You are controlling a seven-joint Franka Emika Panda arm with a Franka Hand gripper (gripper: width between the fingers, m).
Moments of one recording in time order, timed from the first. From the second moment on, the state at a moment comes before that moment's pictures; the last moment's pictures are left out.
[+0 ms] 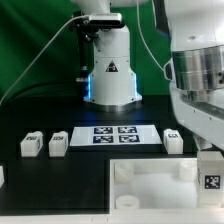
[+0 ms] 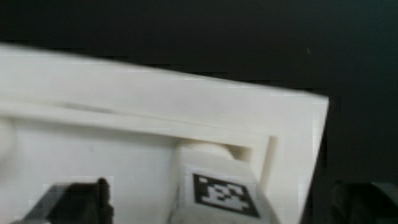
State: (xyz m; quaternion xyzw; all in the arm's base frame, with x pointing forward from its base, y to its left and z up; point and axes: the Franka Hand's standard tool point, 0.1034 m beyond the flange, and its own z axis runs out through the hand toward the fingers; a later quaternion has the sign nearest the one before) arm 0.619 0.130 0.074 -0.80 0.59 0.02 0.08
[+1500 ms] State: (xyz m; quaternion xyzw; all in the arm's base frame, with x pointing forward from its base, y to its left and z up) arm 0.627 0.108 0.076 -0.98 0.18 -0.03 0.06
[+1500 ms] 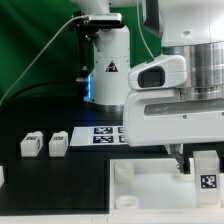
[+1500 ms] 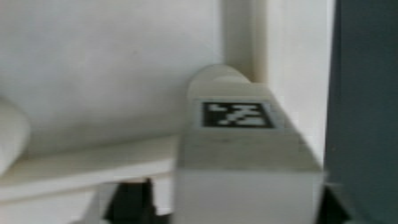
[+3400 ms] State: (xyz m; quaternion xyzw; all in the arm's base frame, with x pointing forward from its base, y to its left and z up) arm 0.621 0.114 0.072 -0.97 0.24 -0.02 0.05
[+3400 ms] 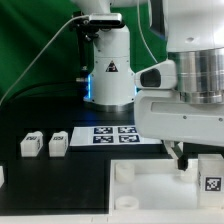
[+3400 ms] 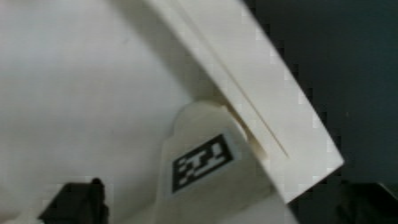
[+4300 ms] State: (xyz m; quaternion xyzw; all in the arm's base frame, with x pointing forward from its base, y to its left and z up) arm 0.627 0.112 0.076 -0.98 0.19 -0.03 0.04
